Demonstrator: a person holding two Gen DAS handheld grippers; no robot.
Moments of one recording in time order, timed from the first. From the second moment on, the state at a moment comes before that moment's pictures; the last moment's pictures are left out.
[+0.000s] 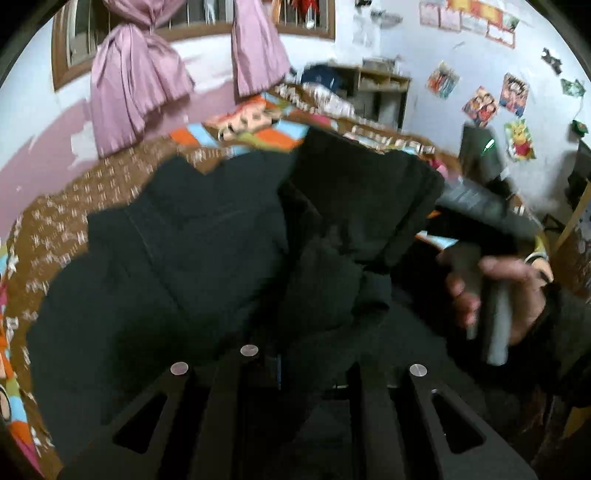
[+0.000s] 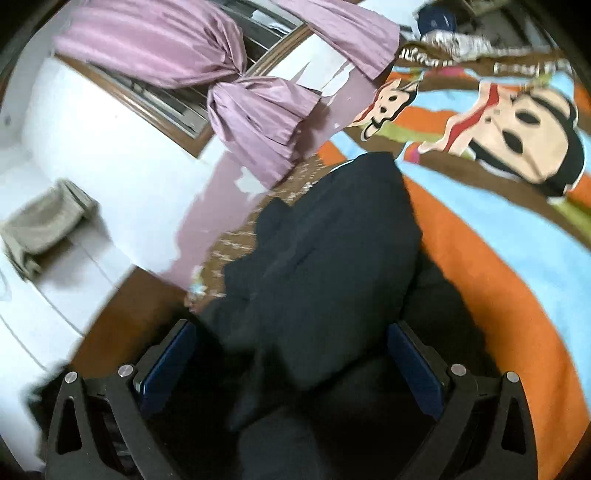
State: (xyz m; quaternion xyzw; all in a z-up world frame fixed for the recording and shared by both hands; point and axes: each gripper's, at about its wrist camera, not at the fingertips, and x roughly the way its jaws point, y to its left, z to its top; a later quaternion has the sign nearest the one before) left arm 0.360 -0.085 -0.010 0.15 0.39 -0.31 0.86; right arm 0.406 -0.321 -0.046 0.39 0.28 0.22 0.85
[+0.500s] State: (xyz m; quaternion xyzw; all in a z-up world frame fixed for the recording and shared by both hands) left arm 0.338 -0.075 -0.041 0.10 0.43 -0.31 0.84; right arm 0.394 -0.292 -0.032 0.36 0.33 0.31 0.82
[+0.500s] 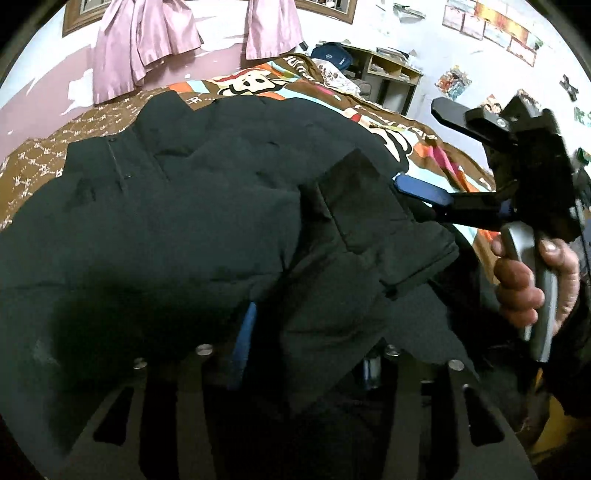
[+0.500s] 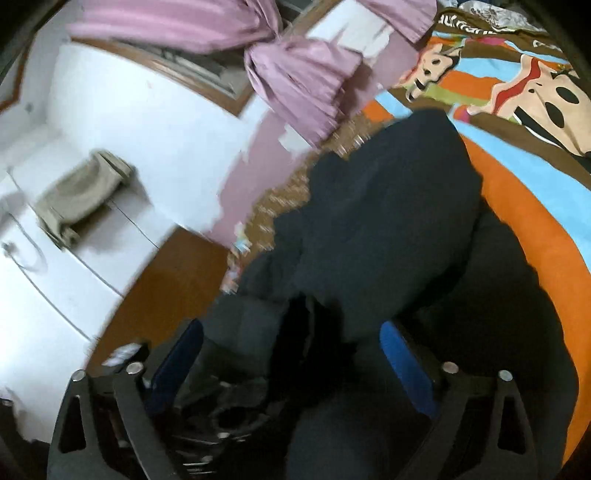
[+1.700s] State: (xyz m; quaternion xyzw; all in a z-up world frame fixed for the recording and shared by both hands) left arm 0.358 0.104 0.024 -0.08 0.40 -0.06 0.91; right arm 0.437 -0.284 0.008 0.07 0.24 0.09 0.96
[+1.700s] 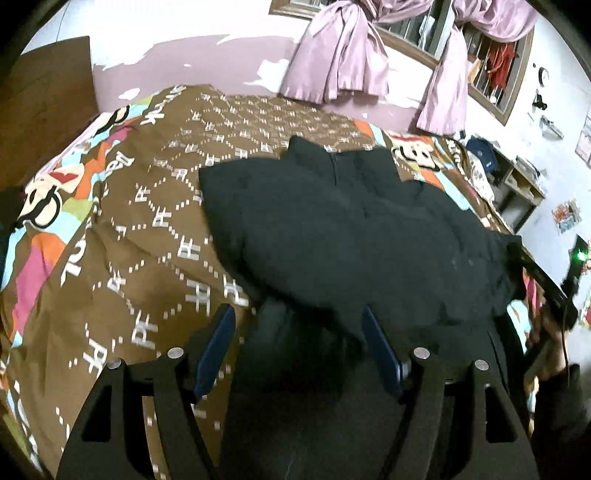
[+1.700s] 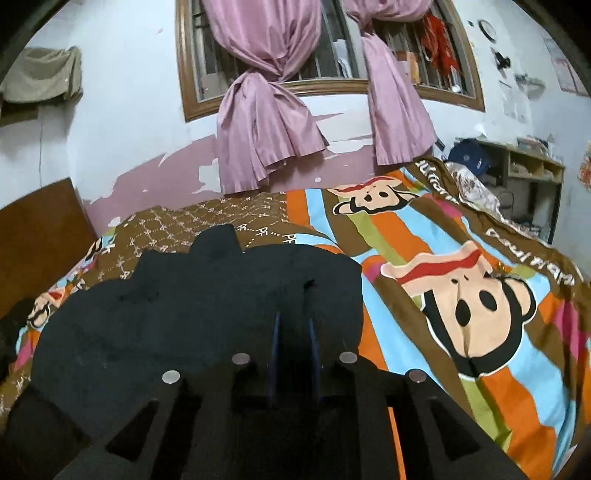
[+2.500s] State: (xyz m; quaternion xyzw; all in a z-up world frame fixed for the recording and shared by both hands) left arm 0.453 0.227 -0.065 -0.41 0.42 -0.14 0.79; right arm 0.444 -0.317 -0.002 0.18 0.28 0.11 0.94
